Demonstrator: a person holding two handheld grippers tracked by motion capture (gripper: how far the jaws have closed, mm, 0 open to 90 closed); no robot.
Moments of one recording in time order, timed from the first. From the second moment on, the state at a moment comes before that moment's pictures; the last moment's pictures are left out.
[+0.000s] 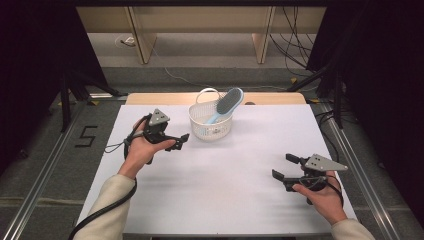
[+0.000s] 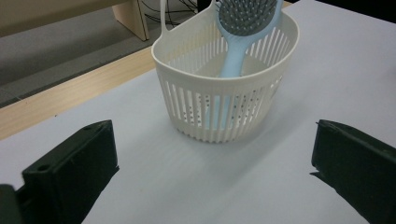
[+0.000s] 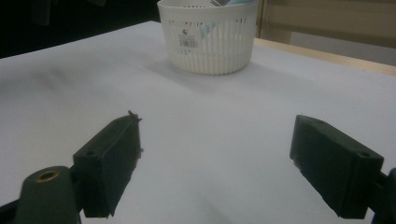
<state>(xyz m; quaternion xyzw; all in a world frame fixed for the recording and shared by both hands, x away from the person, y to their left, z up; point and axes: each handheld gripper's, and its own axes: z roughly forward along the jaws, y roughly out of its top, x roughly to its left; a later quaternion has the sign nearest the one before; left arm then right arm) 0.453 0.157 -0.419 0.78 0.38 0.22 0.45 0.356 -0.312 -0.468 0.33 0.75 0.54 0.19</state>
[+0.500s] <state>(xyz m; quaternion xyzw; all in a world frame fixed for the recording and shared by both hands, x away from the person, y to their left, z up) 0.430 0.164 -0.438 0.77 0.39 0.22 0.46 0.356 -0.312 -0.468 0.33 0.75 0.54 0.19</state>
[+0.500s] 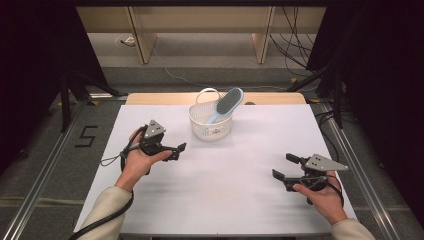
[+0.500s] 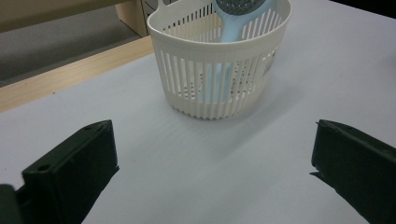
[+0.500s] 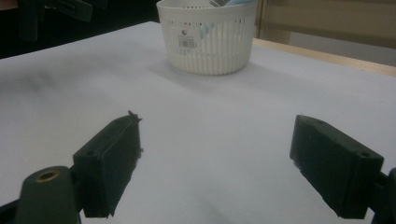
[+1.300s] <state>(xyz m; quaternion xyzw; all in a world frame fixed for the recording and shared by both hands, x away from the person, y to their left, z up) 0.402 0.165 -0.448 0.77 0.38 0.22 0.46 0.355 -0.312 -0.467 0.32 0.75 0.54 0.19</state>
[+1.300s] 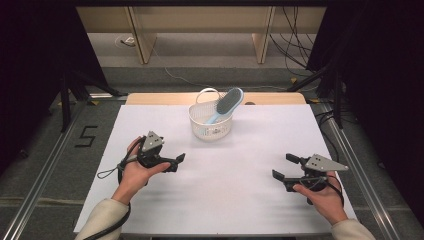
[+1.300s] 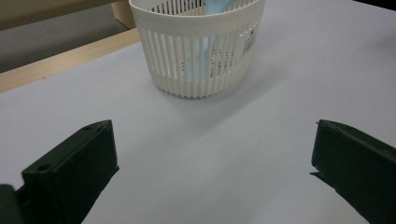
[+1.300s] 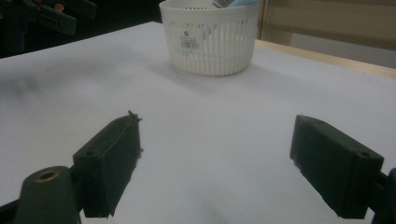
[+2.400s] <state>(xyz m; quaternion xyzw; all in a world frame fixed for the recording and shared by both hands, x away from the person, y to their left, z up) 0.359 0.182 -0.462 0.77 0.37 0.23 0.46 0.356 -0.311 -0.467 0.32 0.76 0.54 0.19</state>
